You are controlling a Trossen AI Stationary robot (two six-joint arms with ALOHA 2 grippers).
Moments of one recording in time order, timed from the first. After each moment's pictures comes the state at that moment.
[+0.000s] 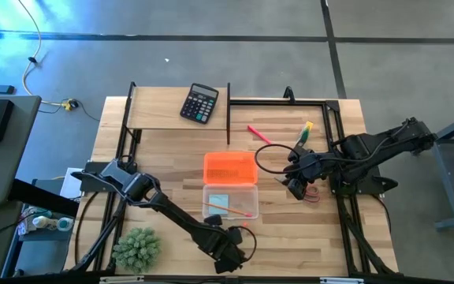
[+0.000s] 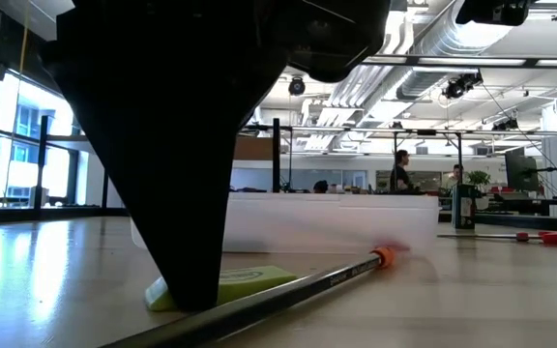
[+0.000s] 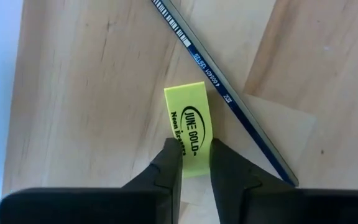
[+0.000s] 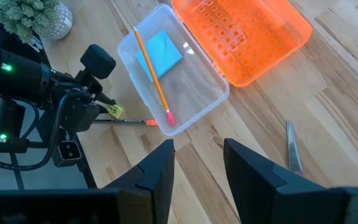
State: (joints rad) left arm -0.45 2.44 1.97 -1.04 -0.10 -0.84; right arm 0.33 1.14 1.20 -0.99 0.14 0.92
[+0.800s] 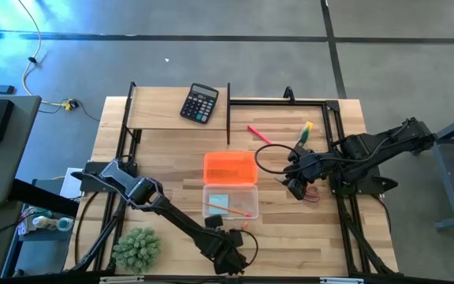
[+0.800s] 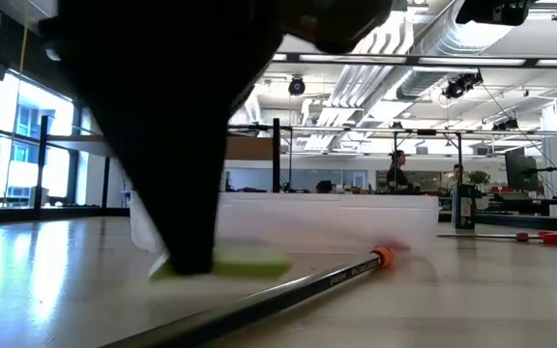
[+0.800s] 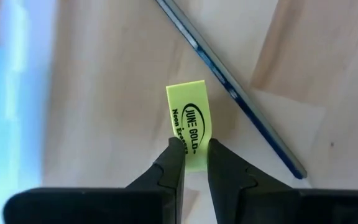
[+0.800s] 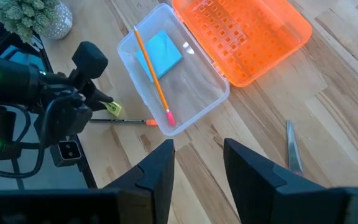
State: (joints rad) left arm -0.46 2.46 2.14 -1.21 -0.18 -0.82; right arm 0.33 1.14 1.20 -0.99 0.14 0.92
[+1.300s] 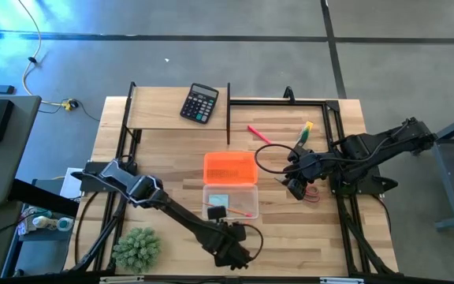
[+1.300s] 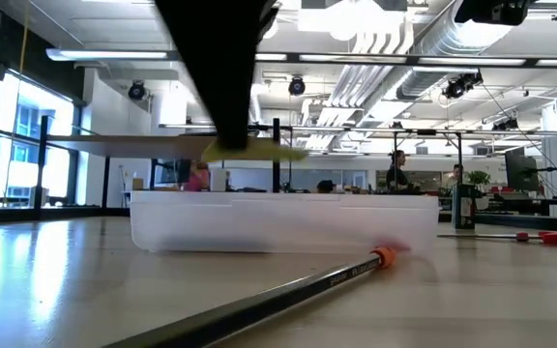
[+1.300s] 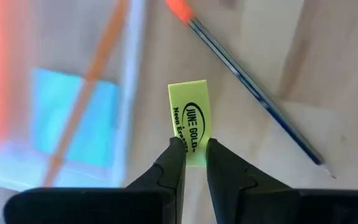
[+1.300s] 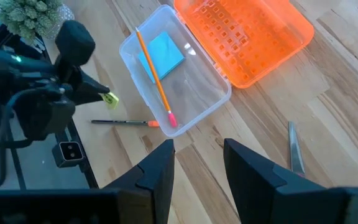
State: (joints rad) left arm -0.44 2.46 2.31 -1.42 -0.27 -0.71; right arm 0.33 1.14 1.20 -0.98 0.14 0.92
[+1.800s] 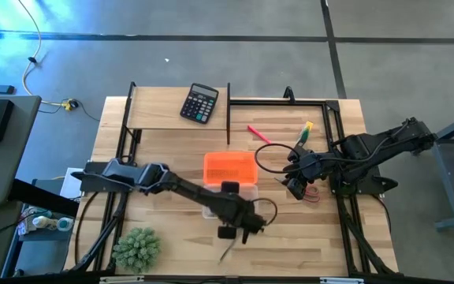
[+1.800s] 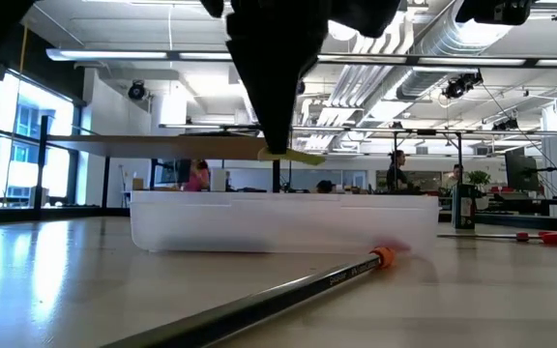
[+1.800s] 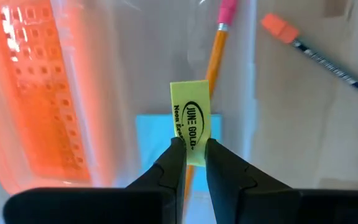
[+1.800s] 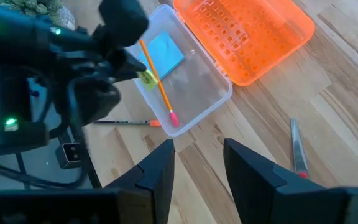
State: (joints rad) left arm -0.25 2.45 2.36 -1.51 -0.25 -0.30; right arm 0.33 1.14 1.20 -0.98 0.14 0.94
